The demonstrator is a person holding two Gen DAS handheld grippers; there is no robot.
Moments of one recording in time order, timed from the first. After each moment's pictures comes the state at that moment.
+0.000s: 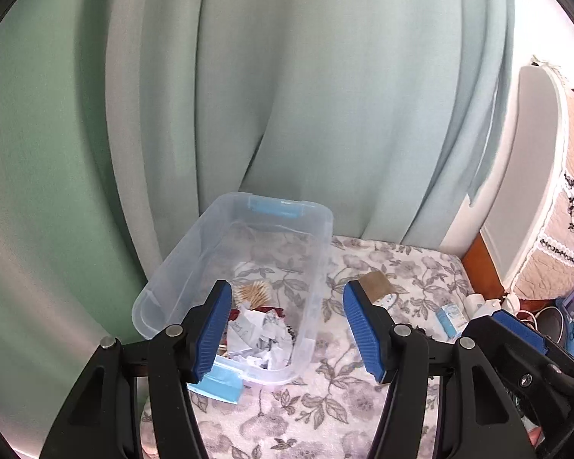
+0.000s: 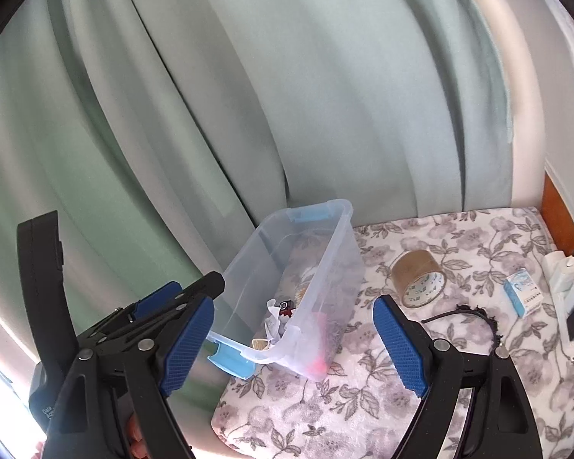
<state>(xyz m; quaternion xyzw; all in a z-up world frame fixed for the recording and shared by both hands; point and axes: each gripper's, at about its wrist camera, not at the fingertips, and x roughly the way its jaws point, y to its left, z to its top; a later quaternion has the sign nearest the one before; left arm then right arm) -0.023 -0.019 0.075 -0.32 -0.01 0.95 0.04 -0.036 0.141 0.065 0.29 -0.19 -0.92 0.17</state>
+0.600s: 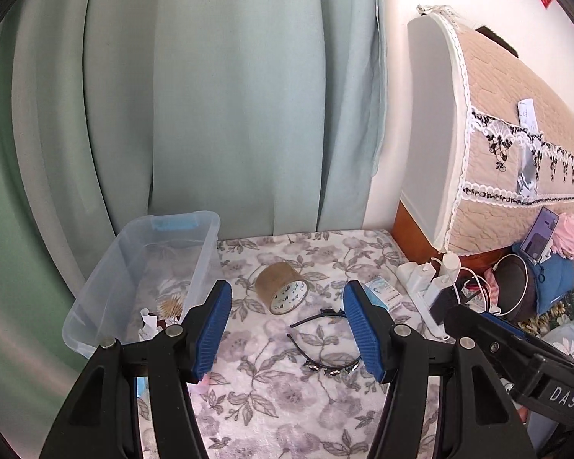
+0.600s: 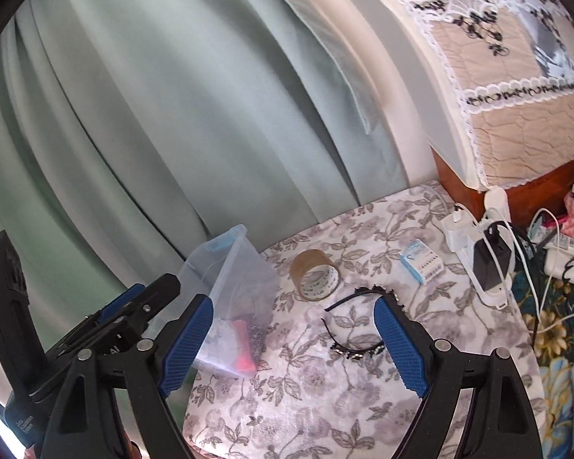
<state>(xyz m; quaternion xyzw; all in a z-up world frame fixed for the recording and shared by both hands) 0.019 0.085 0.068 -0.30 0.07 0.94 0.15 0.027 0.261 0.030 0.28 -0.28 -0.92 0.04</state>
